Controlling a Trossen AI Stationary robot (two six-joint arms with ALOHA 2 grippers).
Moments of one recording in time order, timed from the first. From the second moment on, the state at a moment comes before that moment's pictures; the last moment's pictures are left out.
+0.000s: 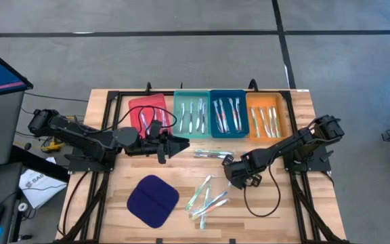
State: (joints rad) left arm -0.23 1.20 0.81 0.45 -0.34 -0.81; right arm 0.30 1.67 0.83 -0.56 0.11 -0.72
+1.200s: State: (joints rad) left arm -0.16 1.18 0.80 0.57 -0.42 -1.00; right arm -0.06 1.51 1.36 -0.79 -0.07 -0.27
